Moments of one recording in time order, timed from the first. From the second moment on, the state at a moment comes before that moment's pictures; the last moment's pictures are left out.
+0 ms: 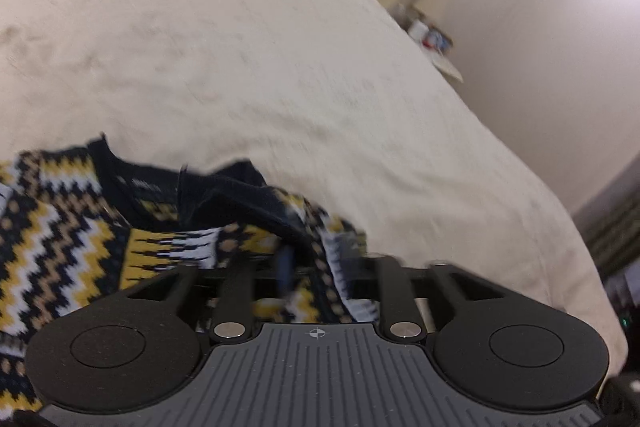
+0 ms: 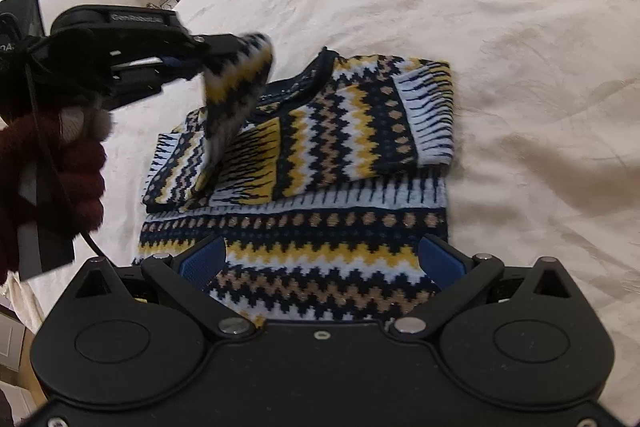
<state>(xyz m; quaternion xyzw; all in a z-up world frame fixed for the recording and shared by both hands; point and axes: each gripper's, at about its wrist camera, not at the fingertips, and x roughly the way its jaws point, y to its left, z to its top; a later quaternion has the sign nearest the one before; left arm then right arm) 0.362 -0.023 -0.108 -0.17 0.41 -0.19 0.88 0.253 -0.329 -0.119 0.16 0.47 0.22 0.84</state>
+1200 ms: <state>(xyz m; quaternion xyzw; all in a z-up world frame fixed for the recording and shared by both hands) 0.327 0.135 -0.222 -0.12 0.58 0.04 0.80 0.389 -0.203 -0.144 -0.06 0.49 0.18 0.85</state>
